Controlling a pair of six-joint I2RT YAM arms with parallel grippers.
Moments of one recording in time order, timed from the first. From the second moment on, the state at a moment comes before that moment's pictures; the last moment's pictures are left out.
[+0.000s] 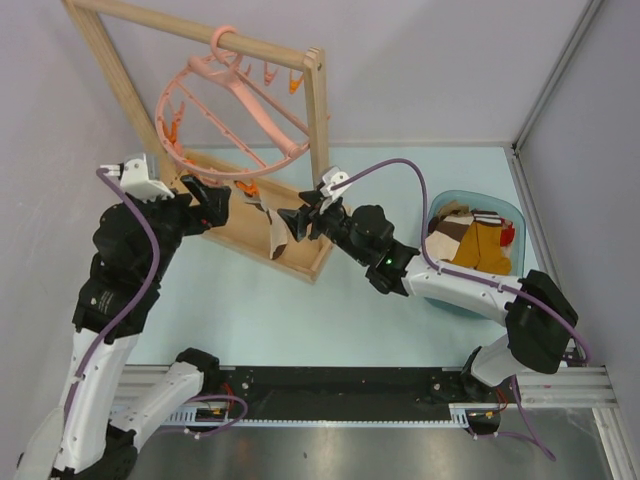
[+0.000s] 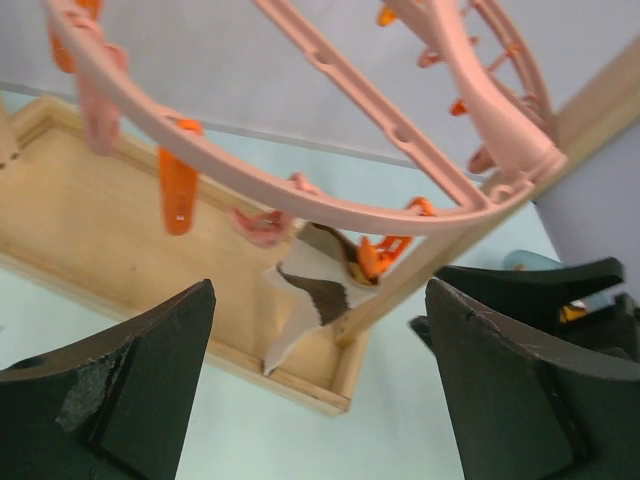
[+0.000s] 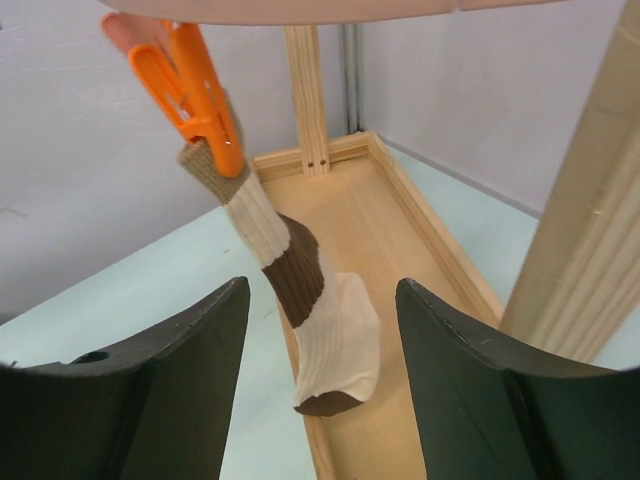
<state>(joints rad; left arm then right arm) -0.38 0.79 1.29 -0.61 -0.17 -0.40 0.96 1.51 1.08 0.58 0.10 0.08</state>
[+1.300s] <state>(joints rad) -0.25 0.90 1.20 -0.48 -0.12 -0.35 0.95 1.23 0.99 0.37 0.17 0.07</state>
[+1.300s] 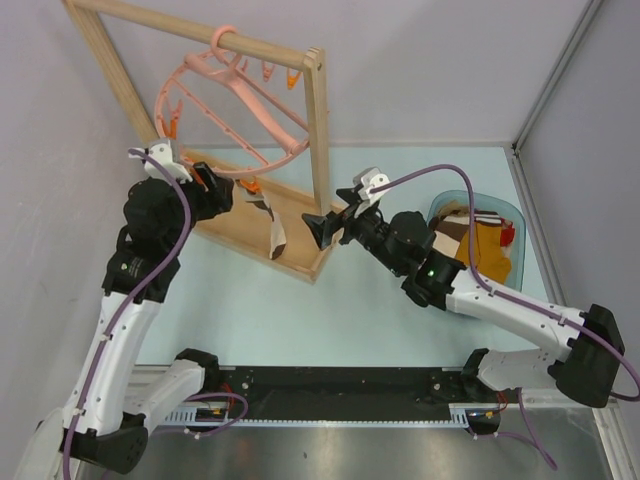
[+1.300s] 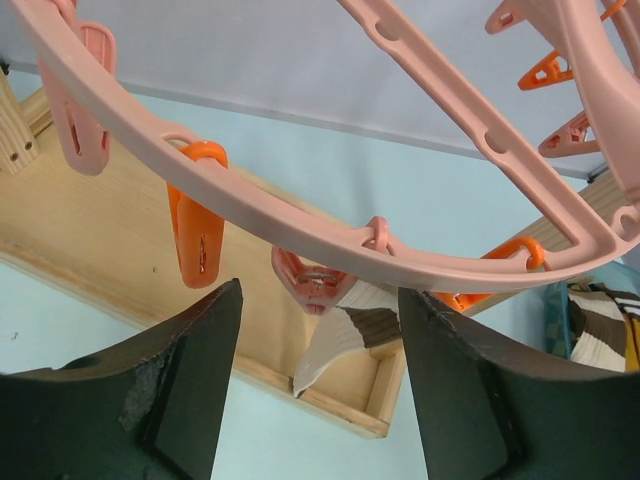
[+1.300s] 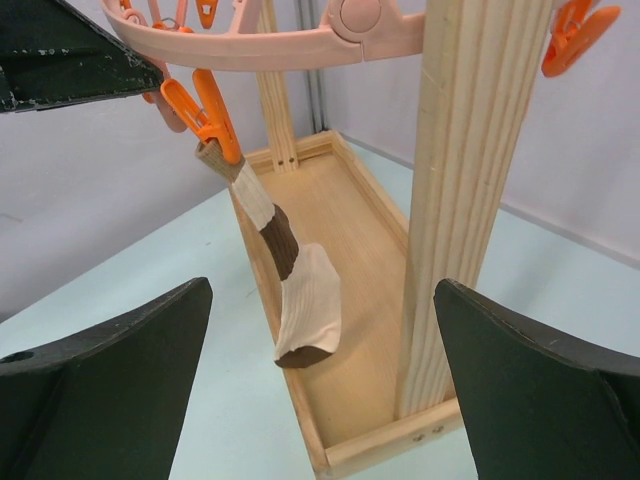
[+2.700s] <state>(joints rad) -0.25 0.89 1.08 -0.30 -0.07 -0.34 0.95 1.13 0.95 0.27 0.20 0.07</state>
